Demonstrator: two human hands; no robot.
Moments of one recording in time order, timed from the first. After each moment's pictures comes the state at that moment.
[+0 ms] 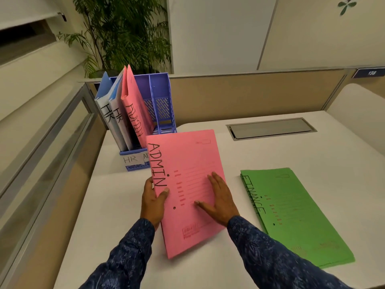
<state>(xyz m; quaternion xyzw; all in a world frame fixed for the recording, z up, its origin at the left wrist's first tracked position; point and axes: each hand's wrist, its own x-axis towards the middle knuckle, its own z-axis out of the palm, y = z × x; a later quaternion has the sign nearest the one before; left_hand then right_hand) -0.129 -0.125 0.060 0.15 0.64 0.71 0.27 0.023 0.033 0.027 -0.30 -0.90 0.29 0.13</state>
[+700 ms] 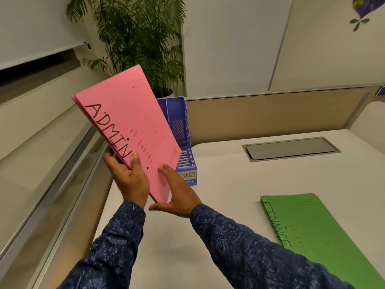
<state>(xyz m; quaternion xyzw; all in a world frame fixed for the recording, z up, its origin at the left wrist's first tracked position) -0.226 -0.107 0.190 0.21 0.59 0.77 -0.13 -0.143 -0.014 0.123 -0.12 -0.91 0.37 0.13</state>
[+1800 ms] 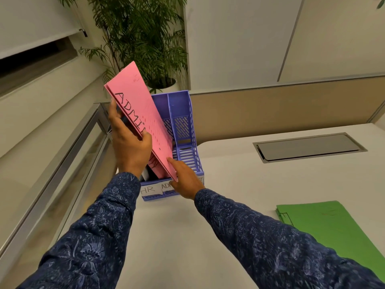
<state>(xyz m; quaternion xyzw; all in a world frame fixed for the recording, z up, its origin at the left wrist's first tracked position) -0.333 -0.039 0.216 0.31 0.74 0.56 -0.21 -0.235 0.065 0.083 -0.17 -0.91 0.36 0.11</state>
